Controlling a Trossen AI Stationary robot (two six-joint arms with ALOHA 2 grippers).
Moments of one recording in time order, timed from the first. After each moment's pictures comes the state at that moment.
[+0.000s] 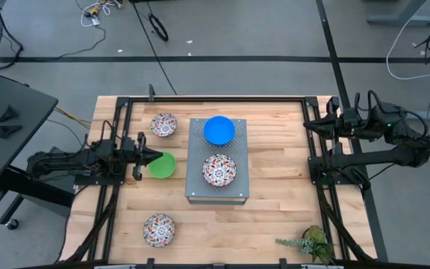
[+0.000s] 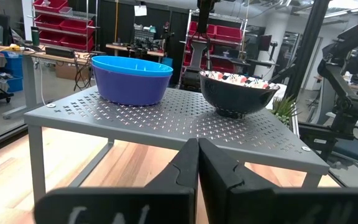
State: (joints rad) left arm 0.05 0.05 0.01 0.10 -0.03 -0.16; right arm -0.03 0.44 0.97 -0.59 0.07 -0.03
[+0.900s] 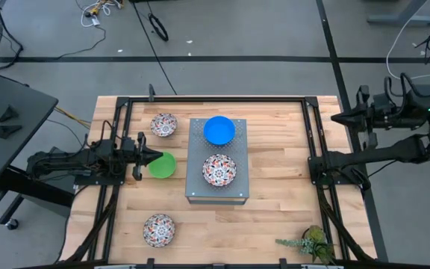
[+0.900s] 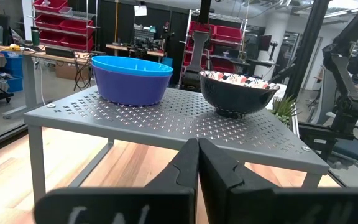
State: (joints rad) left arm 0.05 0.05 0.01 0.10 -0.03 -0.16; right arm -0.03 0.61 1.52 -1.16 0.06 0.02
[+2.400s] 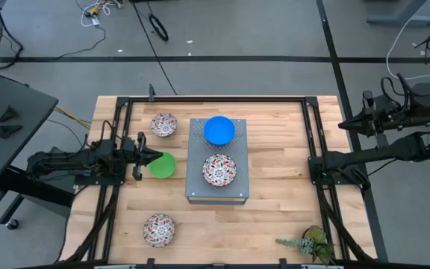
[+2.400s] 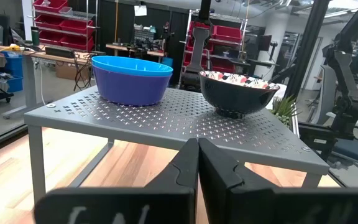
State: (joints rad) left arm 0.05 0.05 0.01 0.10 -0.03 -0.16; right arm -0.03 0.68 1.68 -1.43 -0.02 0.15
